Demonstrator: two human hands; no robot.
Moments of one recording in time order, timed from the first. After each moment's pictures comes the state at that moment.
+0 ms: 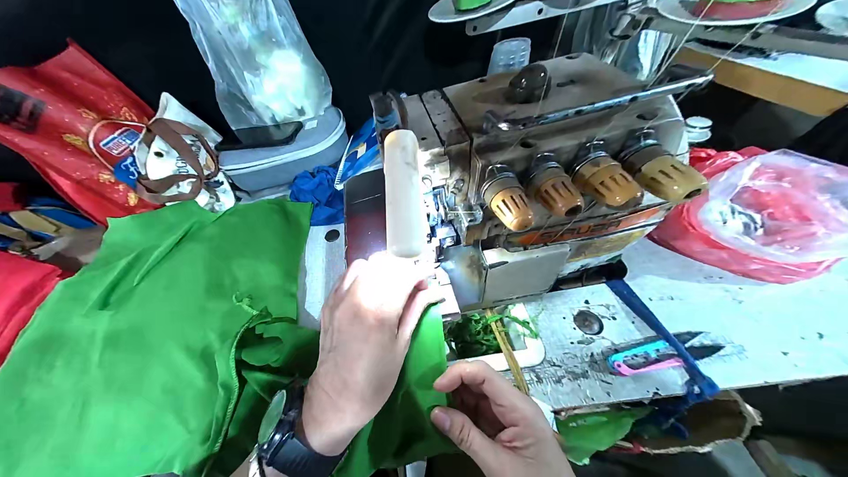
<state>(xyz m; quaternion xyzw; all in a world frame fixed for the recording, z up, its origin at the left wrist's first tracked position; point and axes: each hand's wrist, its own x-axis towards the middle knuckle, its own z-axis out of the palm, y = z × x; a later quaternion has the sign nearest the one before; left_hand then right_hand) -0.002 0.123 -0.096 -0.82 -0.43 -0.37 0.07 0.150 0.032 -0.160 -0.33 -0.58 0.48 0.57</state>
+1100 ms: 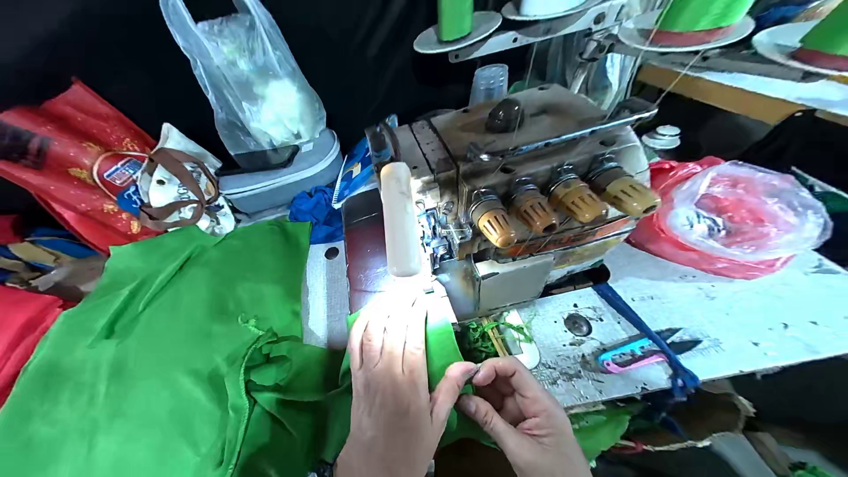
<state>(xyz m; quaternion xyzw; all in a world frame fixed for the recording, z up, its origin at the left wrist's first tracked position) 0.007 0.088 -0.131 -0.81 -0.46 -0.33 0.12 0.155 0.030 -0.170 -0.38 -0.50 0.44 0.64</state>
